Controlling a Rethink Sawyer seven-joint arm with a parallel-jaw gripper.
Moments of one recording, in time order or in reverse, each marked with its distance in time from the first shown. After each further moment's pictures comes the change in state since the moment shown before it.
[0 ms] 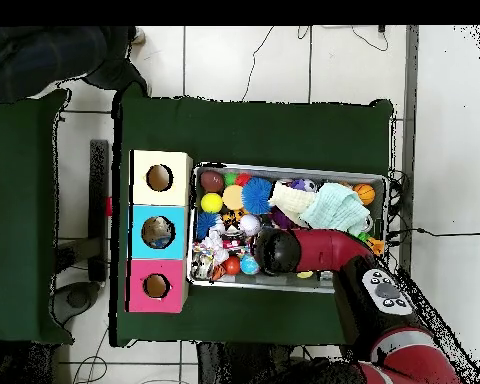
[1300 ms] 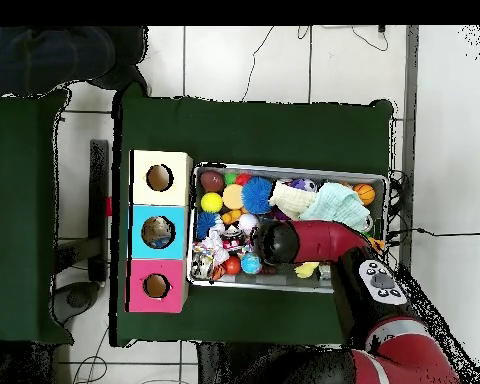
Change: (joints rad) arm 0.015 0.040 0.000 -0.067 -0.001 0.002 0.000
